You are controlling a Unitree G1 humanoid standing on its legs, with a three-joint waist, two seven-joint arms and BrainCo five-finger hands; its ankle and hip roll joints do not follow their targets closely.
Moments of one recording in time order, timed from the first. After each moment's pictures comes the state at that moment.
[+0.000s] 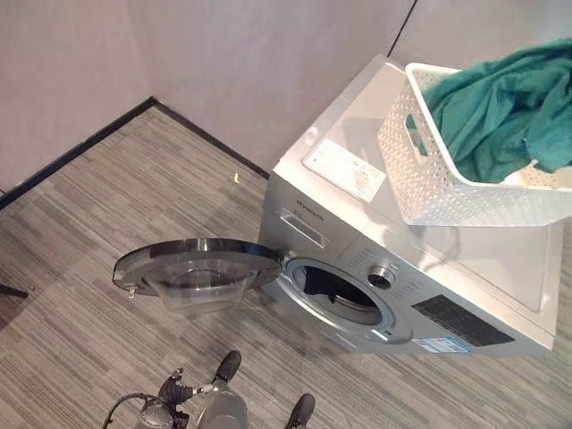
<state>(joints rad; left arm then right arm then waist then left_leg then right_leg) -0.03 0.34 -0.32 1.16 -0.14 -0.13 0.14 -1.51 -1.12 0.66 1.13 0.45 -0.06 -0.05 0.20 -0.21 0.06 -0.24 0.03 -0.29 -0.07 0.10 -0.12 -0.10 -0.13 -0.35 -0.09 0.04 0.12</state>
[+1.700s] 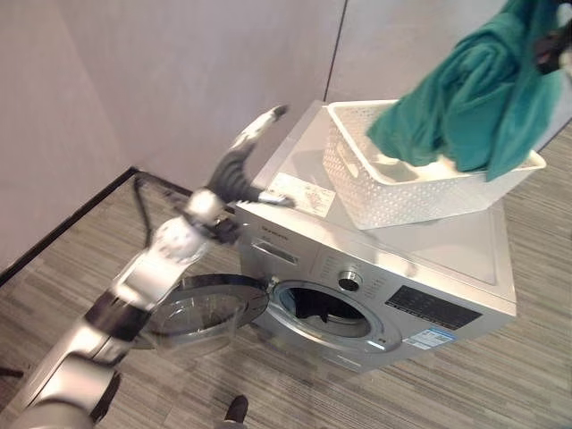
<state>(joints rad) -0.85 0.61 -0.57 0.09 -0.16 -0.19 0.14 -1.63 -0.80 0.81 1.12 0.23 -0.05 -0.19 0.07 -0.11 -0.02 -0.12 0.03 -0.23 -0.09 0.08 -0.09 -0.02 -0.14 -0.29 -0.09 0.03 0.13</state>
